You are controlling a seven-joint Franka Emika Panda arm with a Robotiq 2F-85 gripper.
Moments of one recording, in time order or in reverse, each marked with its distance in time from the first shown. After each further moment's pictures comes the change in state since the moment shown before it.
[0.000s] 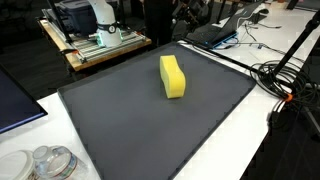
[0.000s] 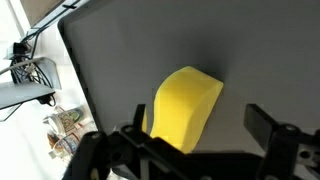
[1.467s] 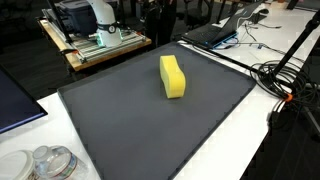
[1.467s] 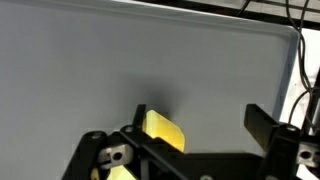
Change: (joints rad) arm -0.266 -0.585 -0.251 -0.517 0.732 0.317 -1.254
